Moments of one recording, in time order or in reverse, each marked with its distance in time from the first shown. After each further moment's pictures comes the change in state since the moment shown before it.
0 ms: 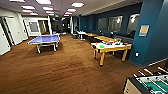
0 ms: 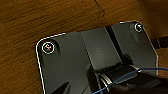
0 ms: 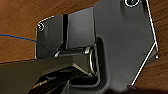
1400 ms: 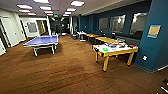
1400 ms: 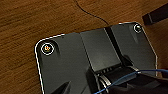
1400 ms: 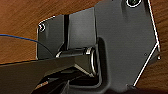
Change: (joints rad) left arm -0.003 0.003 0.000 0.000 -0.002 0.000; right arm 0.000 0.005 0.000 0.000 0.001 0.000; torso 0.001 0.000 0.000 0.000
